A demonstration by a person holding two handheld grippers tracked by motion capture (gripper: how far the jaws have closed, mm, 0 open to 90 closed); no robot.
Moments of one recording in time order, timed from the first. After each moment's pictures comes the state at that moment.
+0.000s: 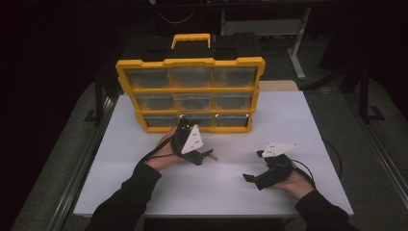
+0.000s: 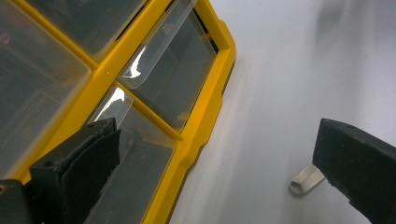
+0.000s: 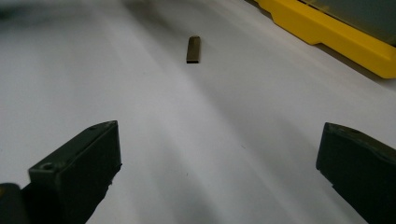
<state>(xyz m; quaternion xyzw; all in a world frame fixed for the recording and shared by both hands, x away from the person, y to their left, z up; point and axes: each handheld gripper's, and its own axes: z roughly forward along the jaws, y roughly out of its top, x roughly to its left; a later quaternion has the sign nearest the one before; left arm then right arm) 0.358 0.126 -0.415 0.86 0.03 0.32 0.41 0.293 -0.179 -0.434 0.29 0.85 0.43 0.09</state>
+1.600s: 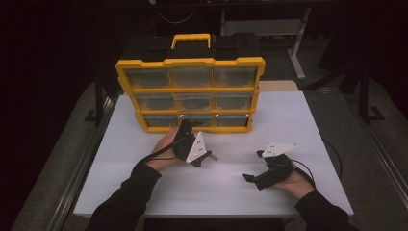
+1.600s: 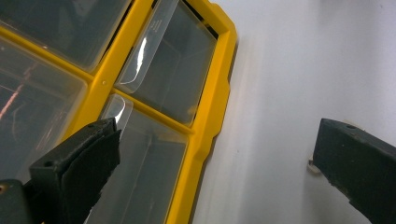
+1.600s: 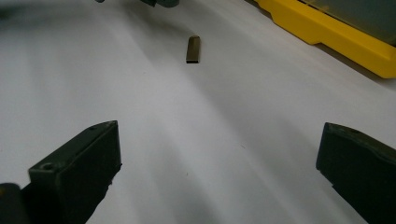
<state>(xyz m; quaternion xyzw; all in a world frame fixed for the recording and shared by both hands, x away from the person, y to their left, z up) 0.351 0.121 -0.421 0.85 -0.04 0.38 0.35 0.293 -0.179 -0.434 0.29 0.85 0.43 0.09</state>
